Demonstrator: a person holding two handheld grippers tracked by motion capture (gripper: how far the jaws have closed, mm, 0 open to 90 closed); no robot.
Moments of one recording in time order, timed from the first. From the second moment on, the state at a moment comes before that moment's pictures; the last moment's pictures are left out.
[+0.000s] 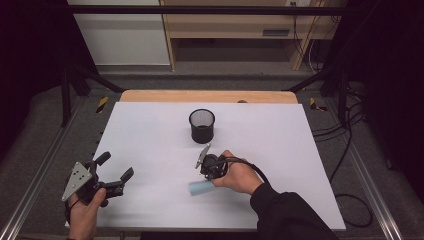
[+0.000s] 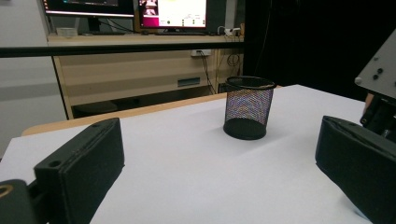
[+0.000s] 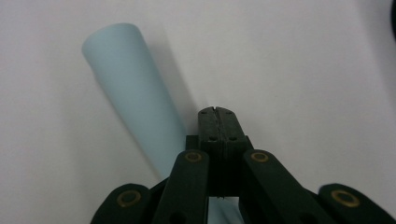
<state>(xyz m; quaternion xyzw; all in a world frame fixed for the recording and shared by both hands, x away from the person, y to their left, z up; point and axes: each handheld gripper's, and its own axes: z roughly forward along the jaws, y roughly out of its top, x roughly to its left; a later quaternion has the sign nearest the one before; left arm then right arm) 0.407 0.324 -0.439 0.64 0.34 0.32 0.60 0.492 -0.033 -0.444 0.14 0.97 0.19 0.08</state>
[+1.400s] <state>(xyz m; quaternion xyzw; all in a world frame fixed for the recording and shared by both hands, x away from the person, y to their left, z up) 0.409 0.321 -0.442 0.66 0.34 0.32 0.59 0.465 -0.125 -0.421 0.27 0.84 0.44 0.15</state>
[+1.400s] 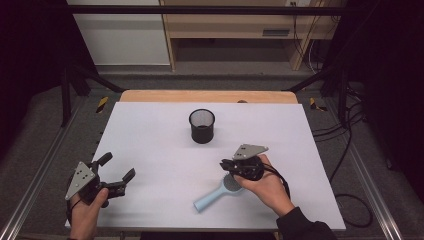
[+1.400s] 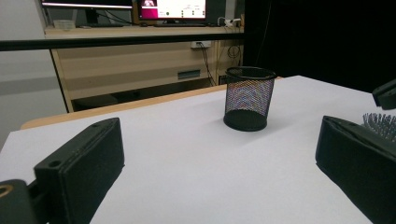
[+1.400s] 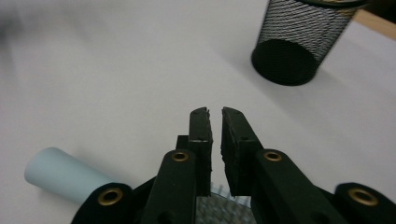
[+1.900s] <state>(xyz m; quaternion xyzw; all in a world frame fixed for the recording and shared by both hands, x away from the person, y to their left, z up) 0.409 0.318 -0.445 0.66 0.35 0.31 0.59 0.453 -0.188 -0.438 0.35 0.77 0.49 0.19</state>
